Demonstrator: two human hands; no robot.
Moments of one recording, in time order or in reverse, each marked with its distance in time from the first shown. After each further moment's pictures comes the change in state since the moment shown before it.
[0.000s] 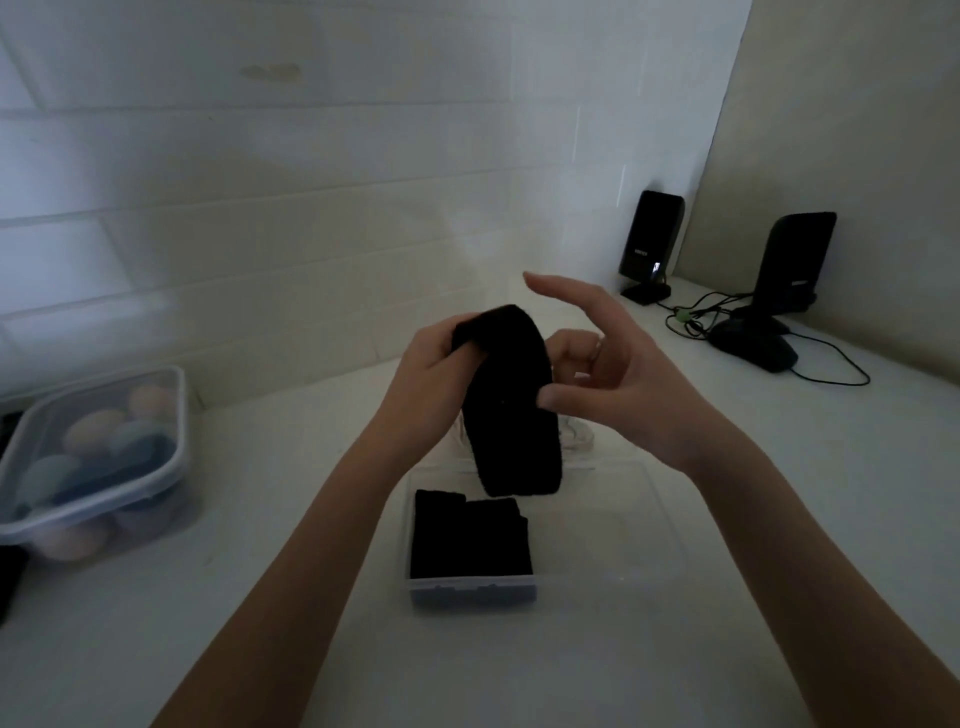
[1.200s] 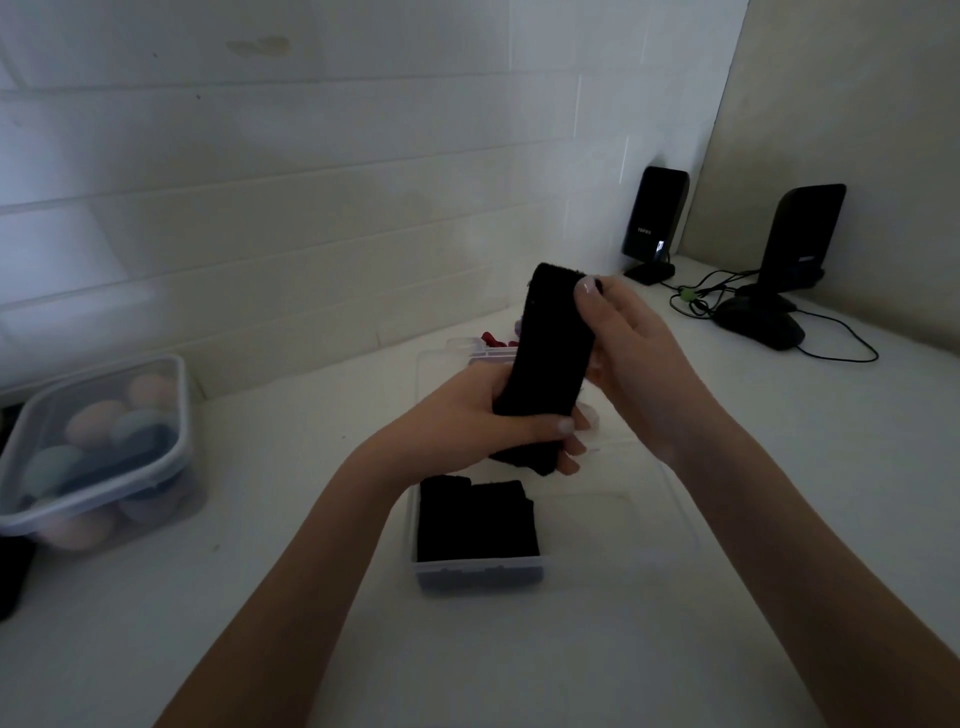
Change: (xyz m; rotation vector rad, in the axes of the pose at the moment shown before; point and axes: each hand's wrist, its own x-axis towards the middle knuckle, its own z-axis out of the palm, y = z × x) left_hand -0.026 0.013 0.007 -0.061 -0.555 -0.271; right_hand 0.008 0.006 0.017 0.188 0.425 0.187
